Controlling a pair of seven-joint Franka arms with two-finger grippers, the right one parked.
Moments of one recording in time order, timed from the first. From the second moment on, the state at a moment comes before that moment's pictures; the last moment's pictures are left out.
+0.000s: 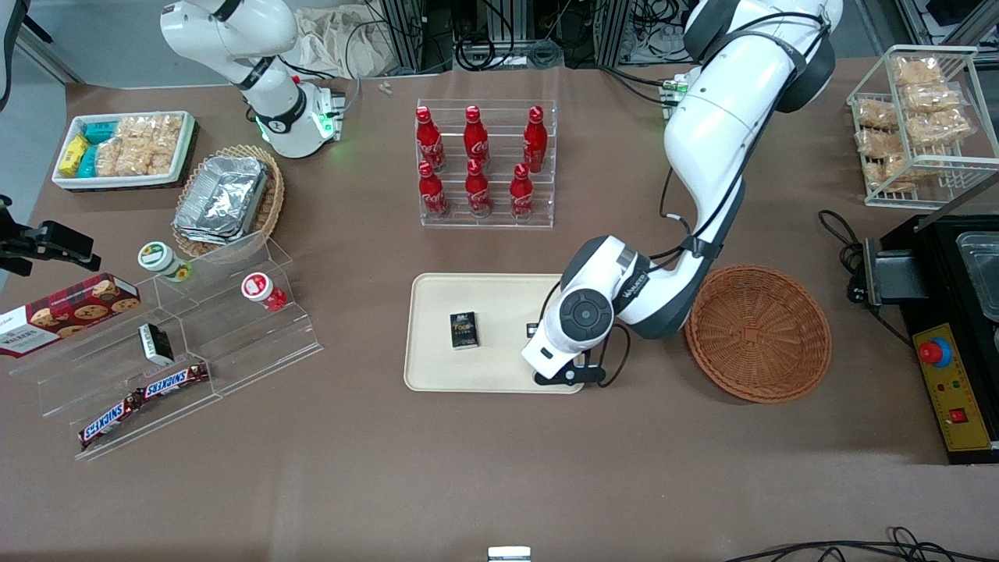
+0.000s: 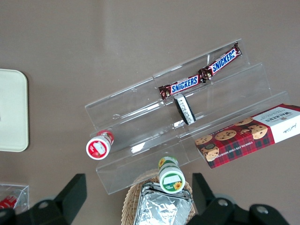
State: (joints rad) arm -0.40 0.86 -0.27 -1.26 0.07 1.98 -0.67
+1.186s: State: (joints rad) arm -0.13 0.28 -0.22 -1.35 0.11 1.59 -0.74
